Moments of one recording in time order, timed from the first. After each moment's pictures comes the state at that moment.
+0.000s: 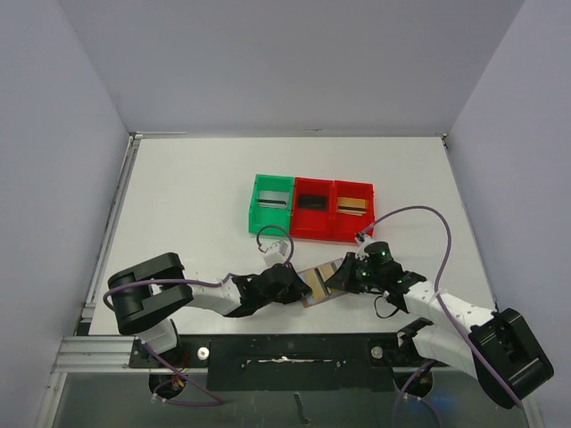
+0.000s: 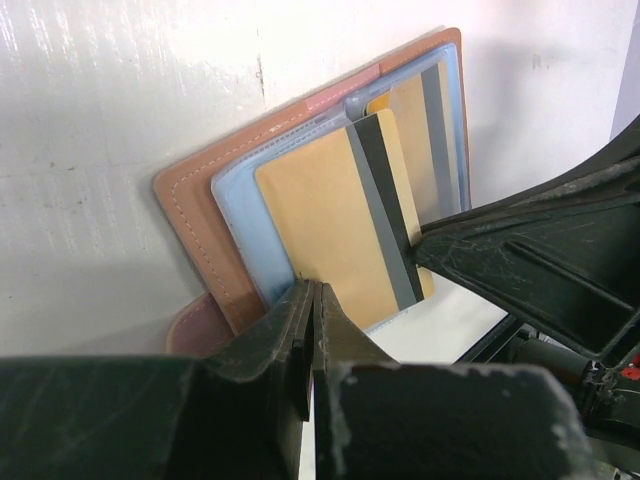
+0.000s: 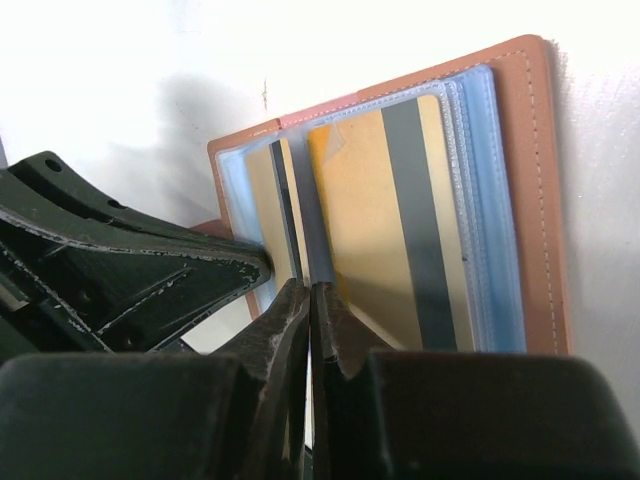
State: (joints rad) left arm -1.16 1.65 0.54 0.45 -0.23 -1.26; right arm 0.51 1.06 0.27 0.00 -0.33 0.78
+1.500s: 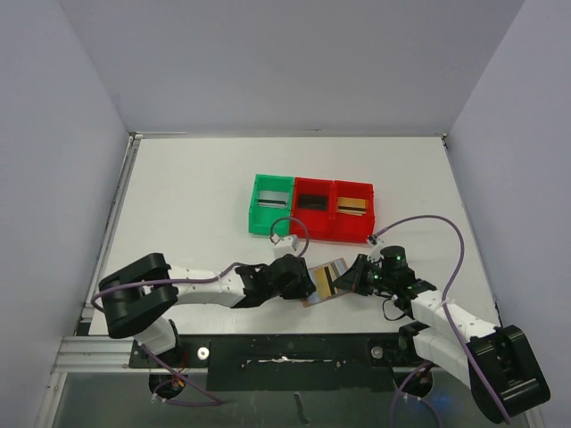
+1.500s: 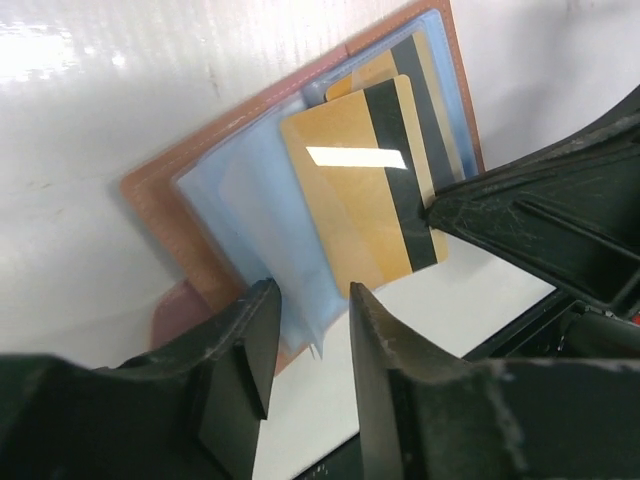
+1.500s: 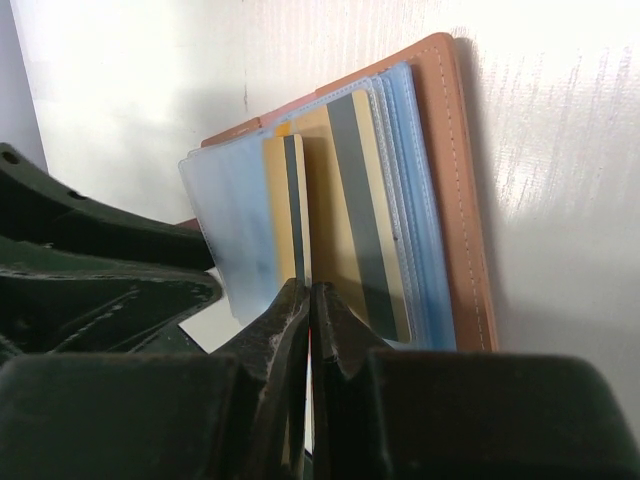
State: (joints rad) left arm -1.16 1.62 0.72 0.15 -0.20 -1.09; right arm 0.33 0.97 0.17 0.05 -0.49 0.73
